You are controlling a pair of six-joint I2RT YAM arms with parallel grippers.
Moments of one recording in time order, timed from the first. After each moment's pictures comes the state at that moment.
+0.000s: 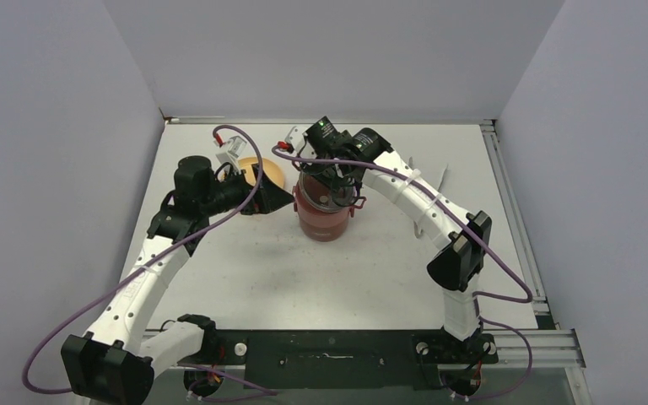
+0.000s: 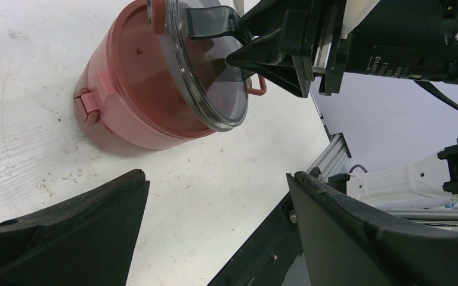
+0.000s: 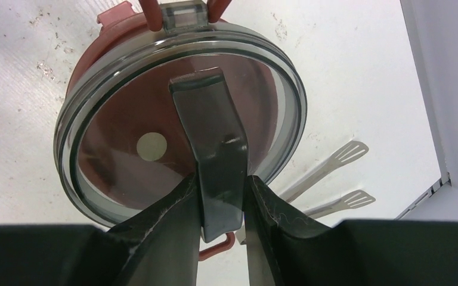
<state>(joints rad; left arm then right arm) -0.28 1.05 0.97 -0.31 0.60 -0.56 0.81 1.94 2.10 -1.15 0.20 -0.32</state>
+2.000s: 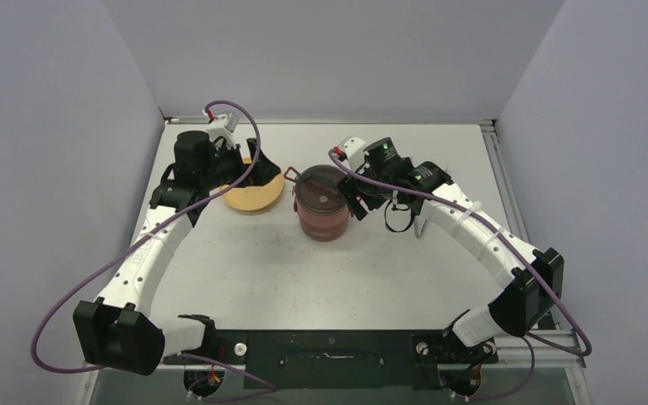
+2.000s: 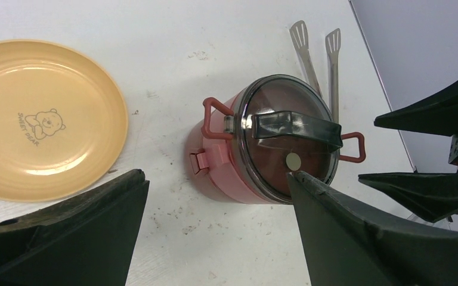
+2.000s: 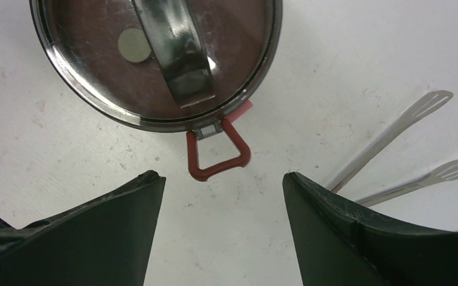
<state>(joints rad) -0.21 1.24 1.15 -0.35 0.39 -0.37 0.64 1.46 1.42 -0.79 -0.03 -0.17</state>
